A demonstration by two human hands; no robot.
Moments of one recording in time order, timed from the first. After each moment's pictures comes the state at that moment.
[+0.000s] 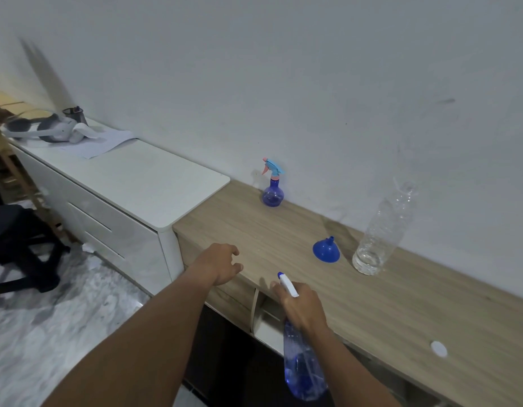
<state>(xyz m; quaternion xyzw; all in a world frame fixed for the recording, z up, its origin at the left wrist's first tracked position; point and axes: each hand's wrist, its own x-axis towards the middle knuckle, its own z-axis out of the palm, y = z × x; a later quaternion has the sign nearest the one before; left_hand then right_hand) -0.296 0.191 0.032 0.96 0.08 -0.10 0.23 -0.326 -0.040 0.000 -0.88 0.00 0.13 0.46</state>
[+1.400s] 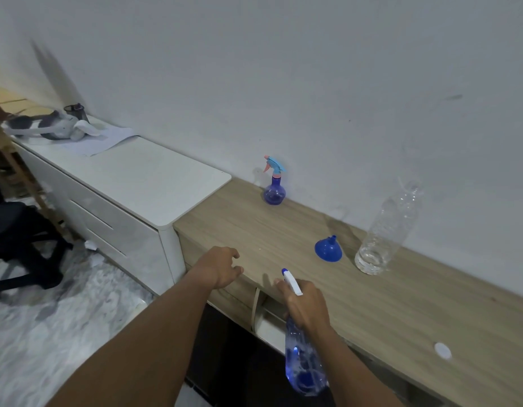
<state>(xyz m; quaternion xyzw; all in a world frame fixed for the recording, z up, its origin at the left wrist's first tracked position) -0.300 0.188 0.025 0.96 0.09 -0.11 0.25 -0.319 -0.041 -0.004 -0.89 0.02 0.10 0.45</state>
